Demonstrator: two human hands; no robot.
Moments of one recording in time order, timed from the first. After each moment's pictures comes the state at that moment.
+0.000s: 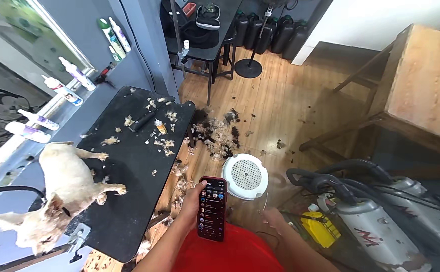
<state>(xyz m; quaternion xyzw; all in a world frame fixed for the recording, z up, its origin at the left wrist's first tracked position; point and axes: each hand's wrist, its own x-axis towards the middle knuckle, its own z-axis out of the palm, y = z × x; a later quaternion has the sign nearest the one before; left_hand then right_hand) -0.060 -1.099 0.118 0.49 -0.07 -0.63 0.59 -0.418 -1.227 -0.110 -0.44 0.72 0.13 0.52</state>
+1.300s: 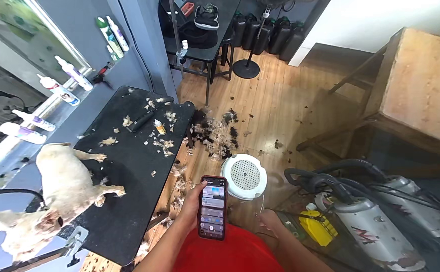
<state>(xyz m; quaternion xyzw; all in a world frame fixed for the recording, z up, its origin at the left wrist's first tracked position) -0.055 -1.099 0.114 0.47 -0.07 -0.65 0.59 -0.414 -1.212 -0.119 -0.44 0.72 0.14 0.52</state>
